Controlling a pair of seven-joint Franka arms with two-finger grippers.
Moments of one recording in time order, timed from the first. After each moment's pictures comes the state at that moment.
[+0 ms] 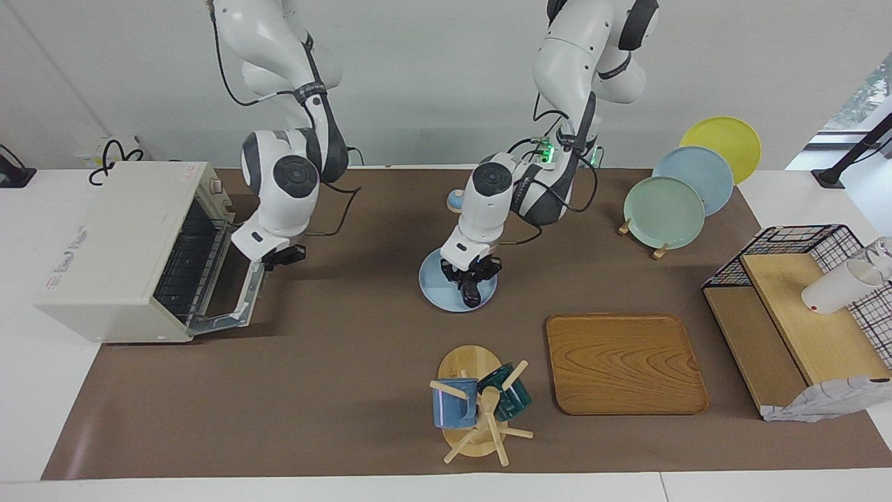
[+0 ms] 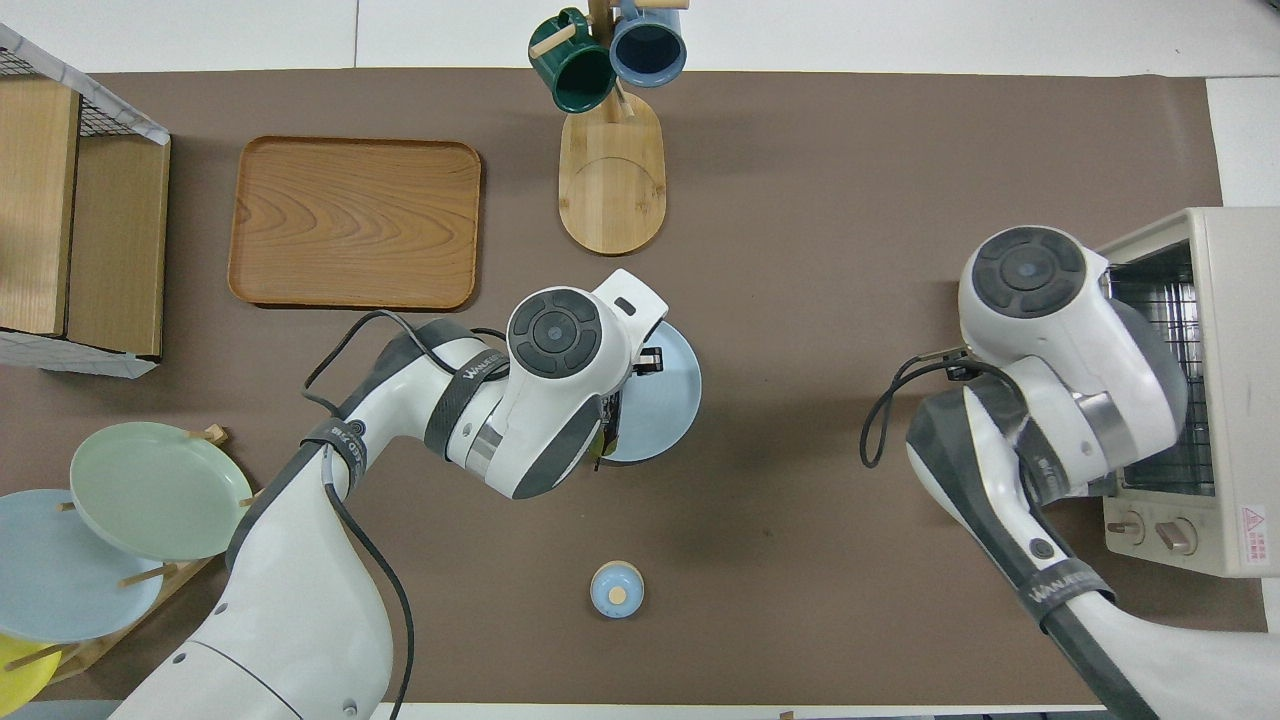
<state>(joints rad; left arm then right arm) -0.62 0.42 -0.07 -1.85 -0.03 2.33 -0.65 0.11 0.08 0.03 -2.06 -0.45 1.93 0.20</state>
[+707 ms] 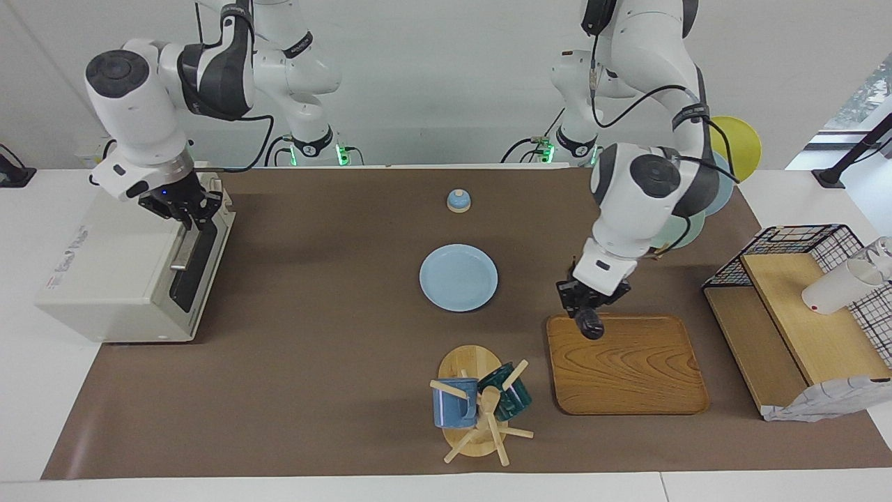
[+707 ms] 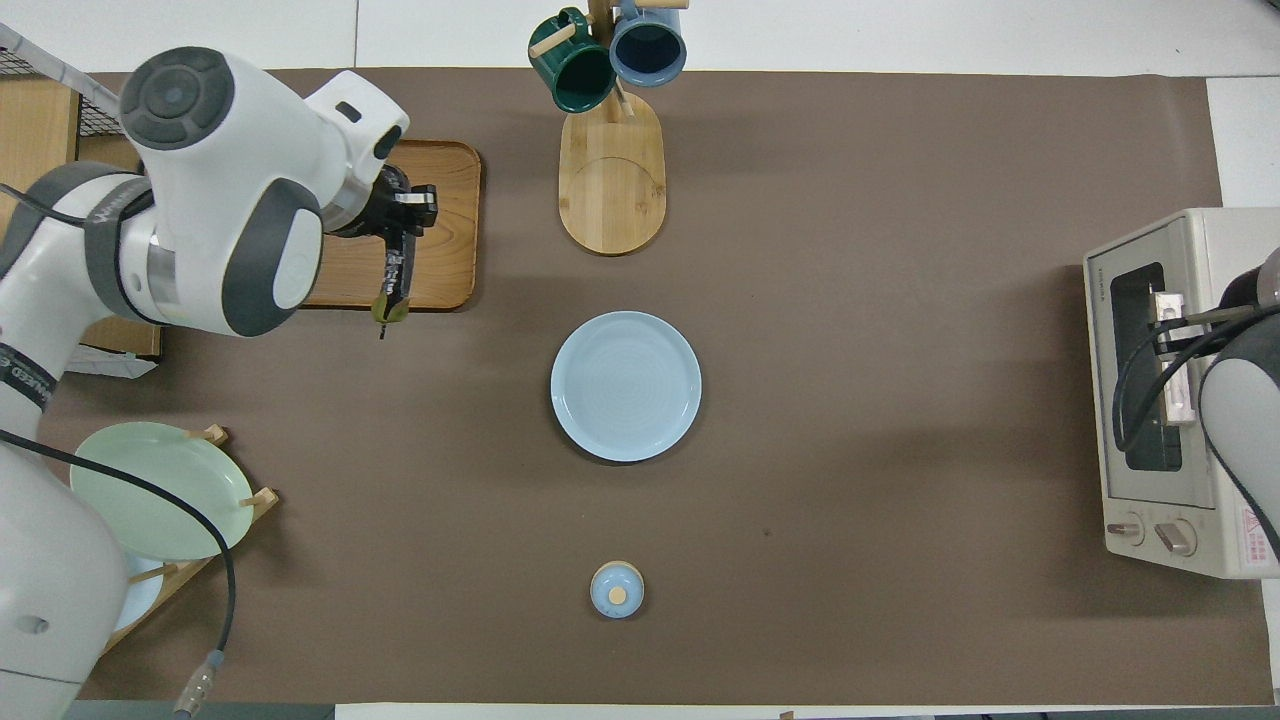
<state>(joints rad) -0.25 0.40 -0.03 -1.58 -0.03 2.08 -0.29 -0.09 -0.05 0.01 -1.85 -0.18 1.75 -0.14</state>
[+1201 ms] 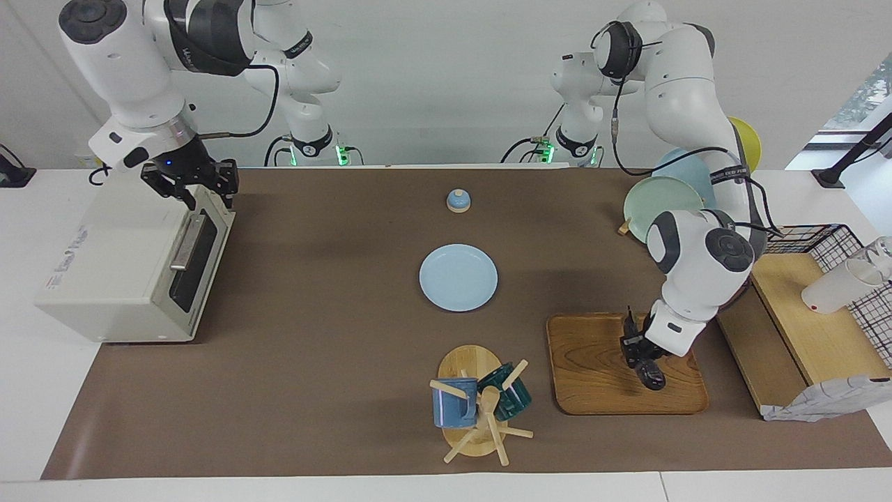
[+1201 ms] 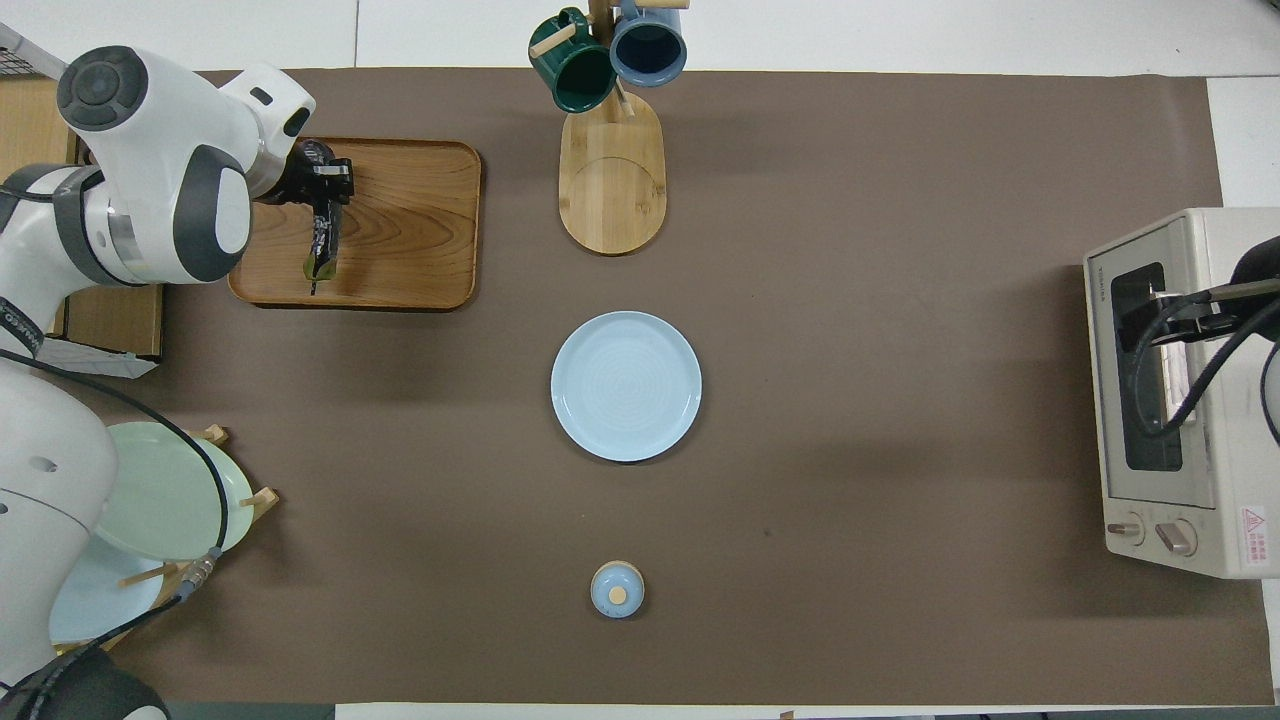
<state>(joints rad) -0.08 0.63 -0.04 -1.45 -0.03 2.23 -0.13 -0.06 -0.03 0.02 -1.72 -0.06 1.62 -0.14</state>
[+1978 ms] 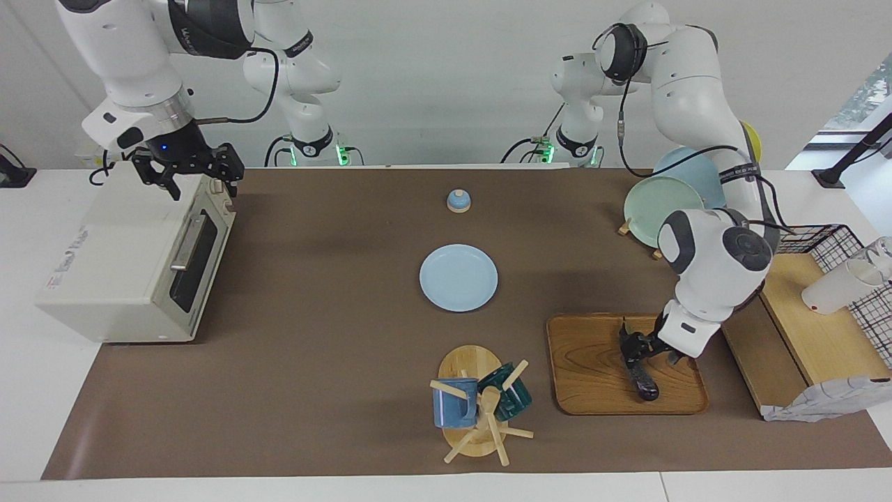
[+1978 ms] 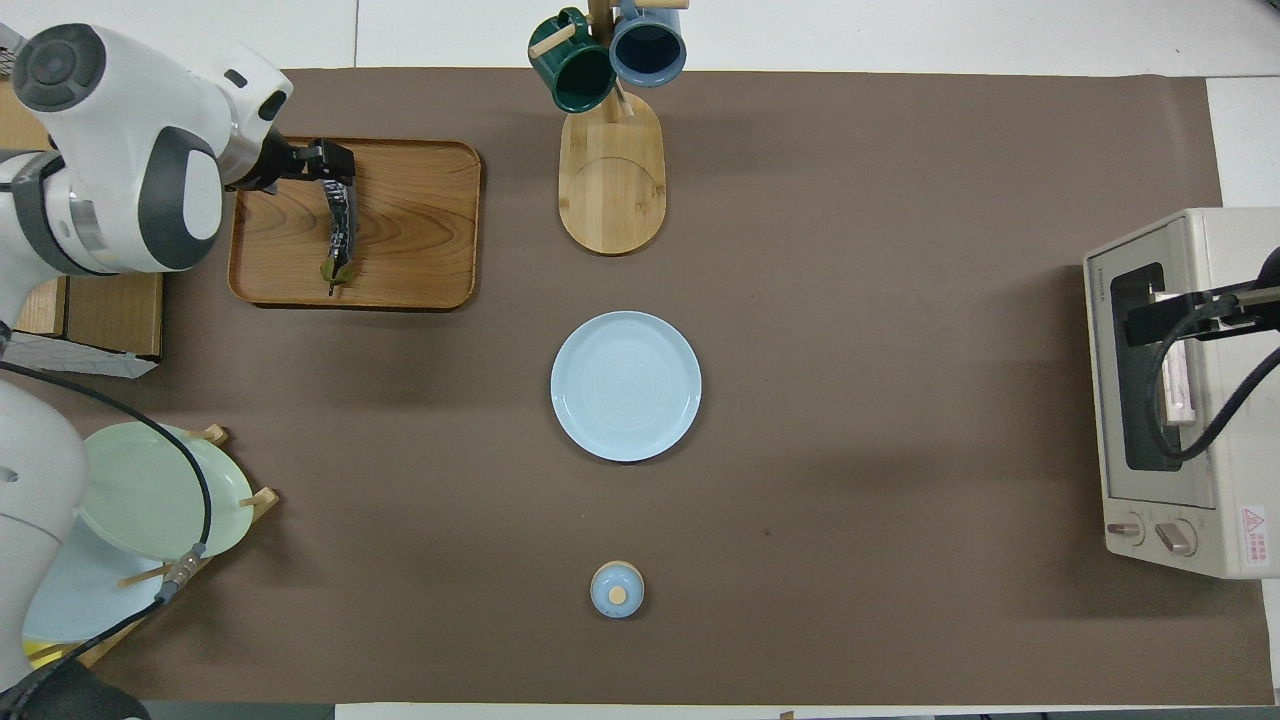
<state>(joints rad) -0.07 0.57 -0.05 -1.41 -0.04 2.14 -0.11 -0.05 -0.07 0.01 -1.72 -0.06 1.64 -0.14</state>
